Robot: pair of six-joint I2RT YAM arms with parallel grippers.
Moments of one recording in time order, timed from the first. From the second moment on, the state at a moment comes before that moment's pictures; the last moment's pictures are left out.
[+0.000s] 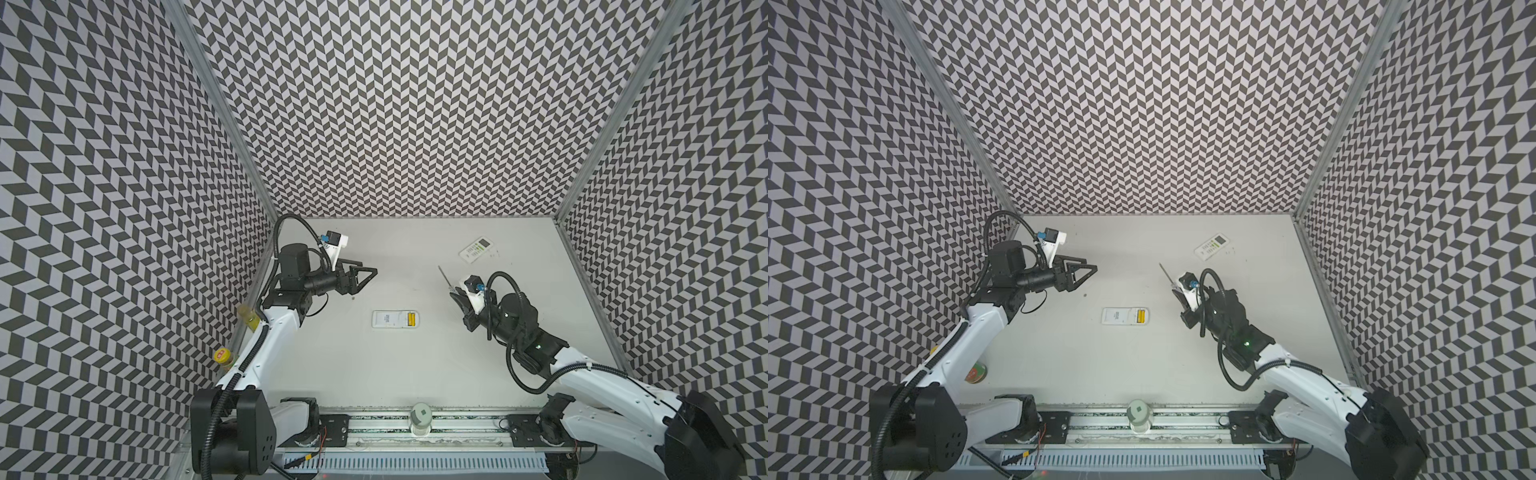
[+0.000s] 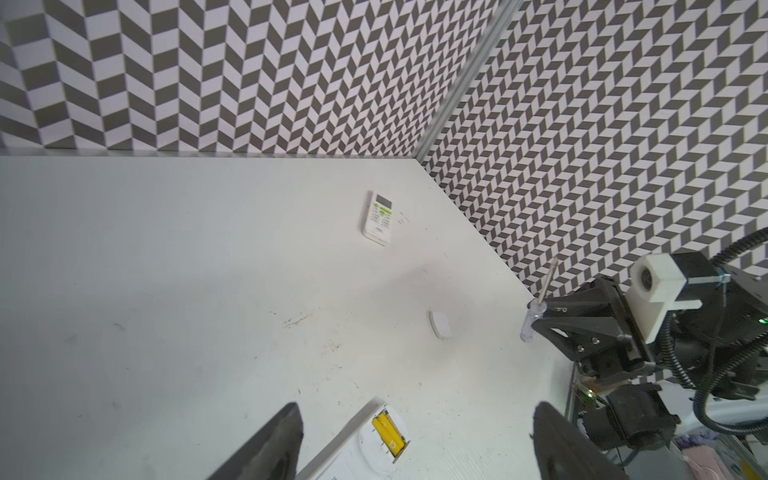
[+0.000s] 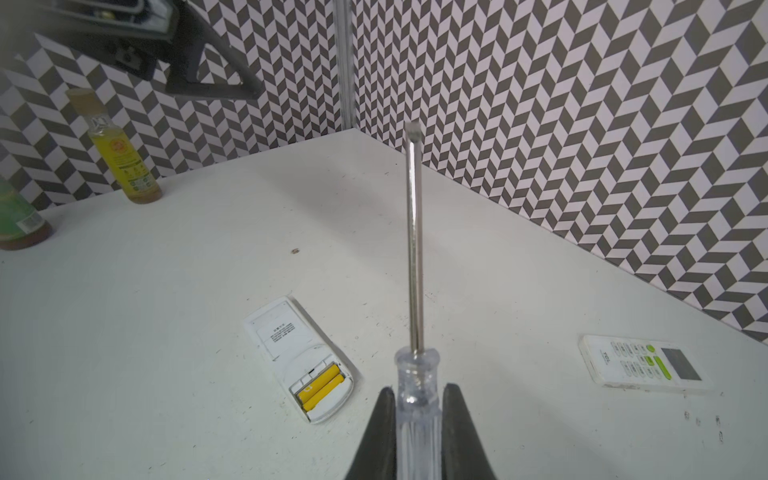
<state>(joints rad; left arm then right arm) -0.04 1.21 0.87 -0.11 0.99 -0.18 0.71 1.03 0.48 0.32 -0.01 -0.15</state>
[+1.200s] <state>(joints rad) -0.38 1.28 0.76 -0.12 0.97 -0.05 1.11 1.33 0.54 0.45 0.49 -0.58</state>
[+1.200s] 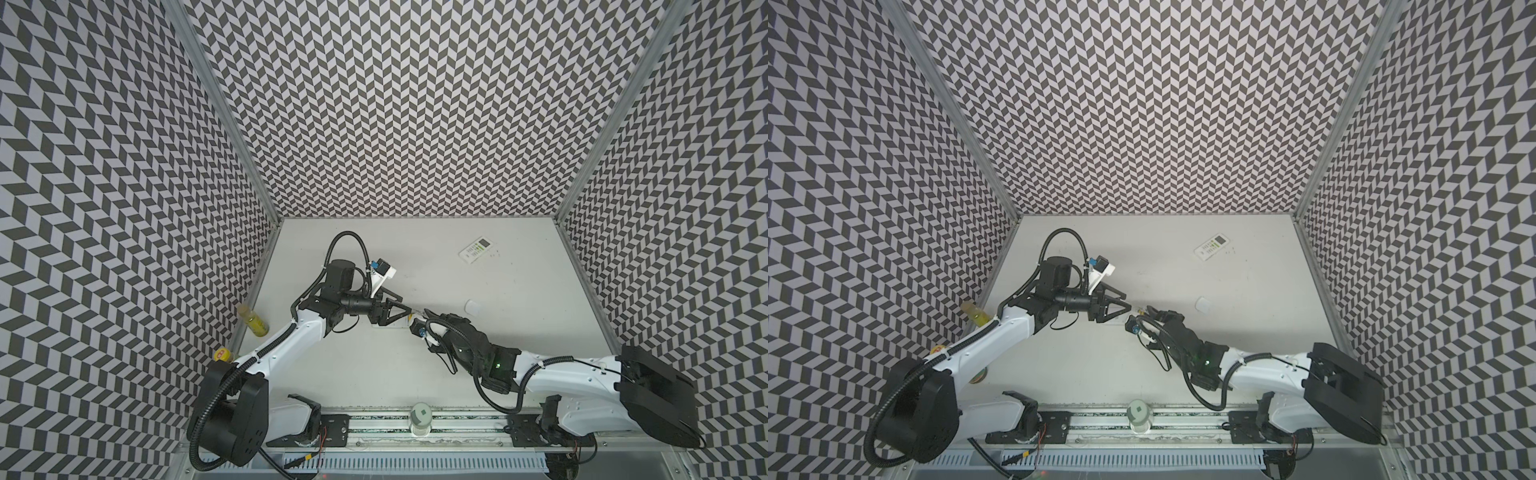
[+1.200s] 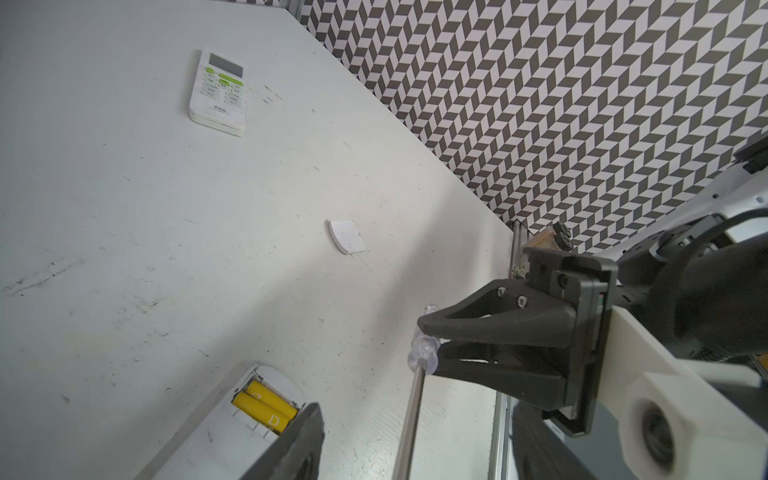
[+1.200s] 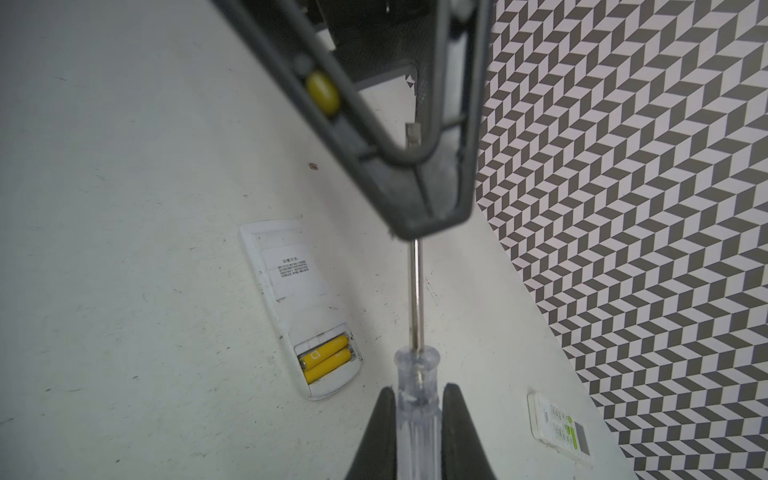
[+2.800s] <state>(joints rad) -0.27 1.25 0.74 -0.02 0.95 -0.13 1.02 1.11 0.48 0.52 0.50 -0.29</state>
